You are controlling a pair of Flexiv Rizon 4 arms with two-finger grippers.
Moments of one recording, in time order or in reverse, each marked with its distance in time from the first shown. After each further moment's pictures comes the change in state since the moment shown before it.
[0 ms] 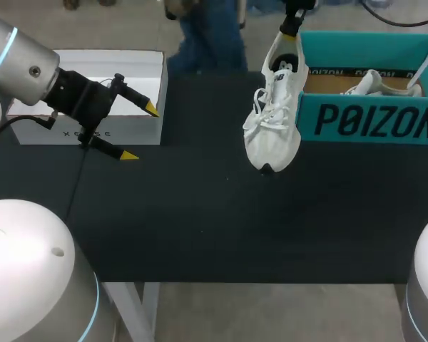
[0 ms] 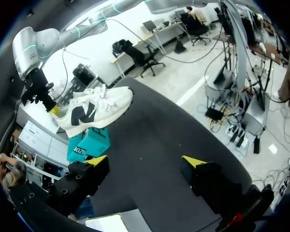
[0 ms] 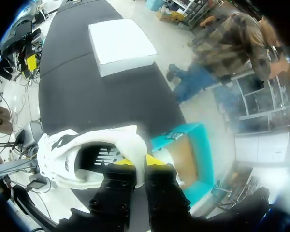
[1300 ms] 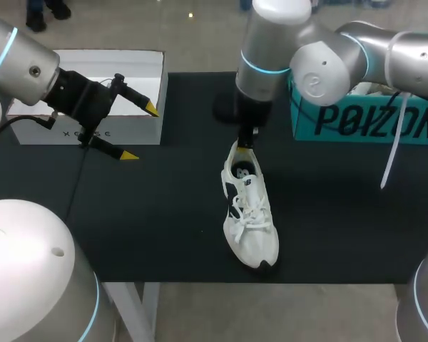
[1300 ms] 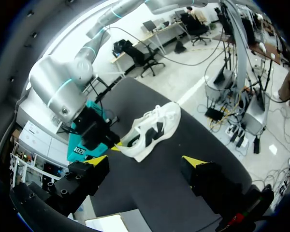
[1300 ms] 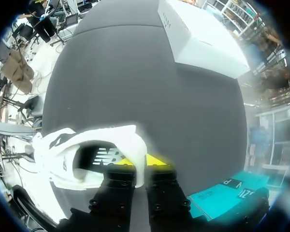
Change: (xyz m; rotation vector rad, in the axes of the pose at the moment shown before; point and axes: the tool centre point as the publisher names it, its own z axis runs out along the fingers) left arm 0.000 0.000 0.000 0.000 0.000 0.000; right arm 0.169 0.018 0.206 -0.061 0.242 -0.354
